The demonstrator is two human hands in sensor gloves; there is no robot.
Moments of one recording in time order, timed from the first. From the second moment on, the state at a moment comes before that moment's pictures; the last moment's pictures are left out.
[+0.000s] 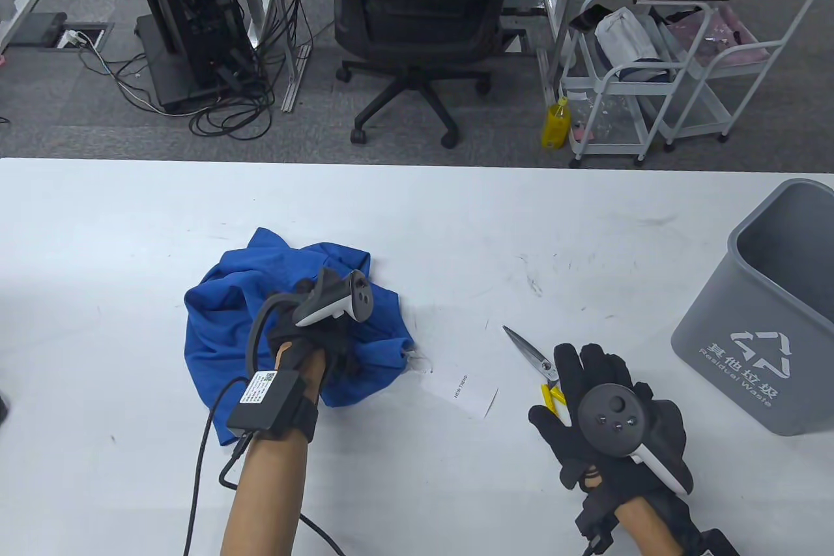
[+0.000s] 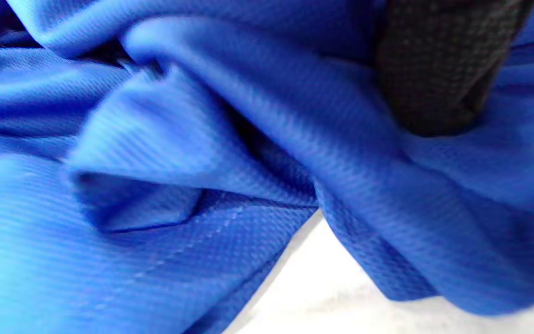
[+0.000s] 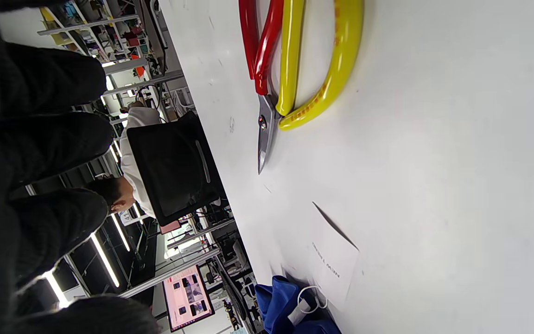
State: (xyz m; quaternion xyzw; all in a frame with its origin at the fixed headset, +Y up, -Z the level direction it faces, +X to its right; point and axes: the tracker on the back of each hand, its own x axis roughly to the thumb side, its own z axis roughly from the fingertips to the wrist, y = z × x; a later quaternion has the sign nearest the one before) left_hand -0.155 -0.724 -0.392 -0.30 -0.02 -0.09 0.95; right_hand 0.197 -0.668 -0.219 0.04 0.04 0.98 0.19
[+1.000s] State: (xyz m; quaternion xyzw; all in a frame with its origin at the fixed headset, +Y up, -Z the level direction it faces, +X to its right) left_hand -0.146 -0.579 -0.279 0.21 -0.14 0.12 0.96; right_hand 0.197 -0.665 -0.217 0.04 0.03 0.98 0.19
